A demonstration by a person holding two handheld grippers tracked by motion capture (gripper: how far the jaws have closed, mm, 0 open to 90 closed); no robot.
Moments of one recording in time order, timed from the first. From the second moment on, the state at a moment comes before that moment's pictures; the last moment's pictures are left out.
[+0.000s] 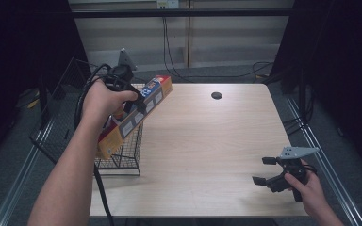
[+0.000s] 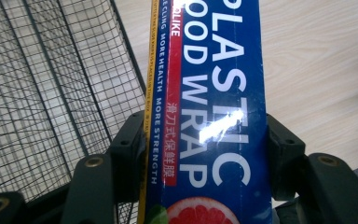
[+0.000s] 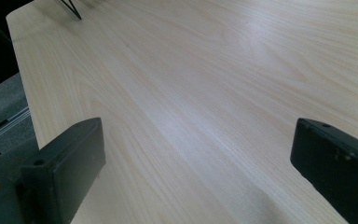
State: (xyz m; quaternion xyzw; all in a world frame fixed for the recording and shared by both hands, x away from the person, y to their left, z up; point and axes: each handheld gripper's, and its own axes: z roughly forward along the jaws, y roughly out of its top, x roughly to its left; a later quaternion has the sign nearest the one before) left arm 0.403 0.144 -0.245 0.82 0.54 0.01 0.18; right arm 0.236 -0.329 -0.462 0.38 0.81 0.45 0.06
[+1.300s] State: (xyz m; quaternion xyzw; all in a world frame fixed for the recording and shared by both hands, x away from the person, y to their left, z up) left arm 0.406 0.199 -0.238 0.77 0.61 0.03 0.18; right arm 0.237 -0.325 -0.467 0.37 0.81 0.45 0.06
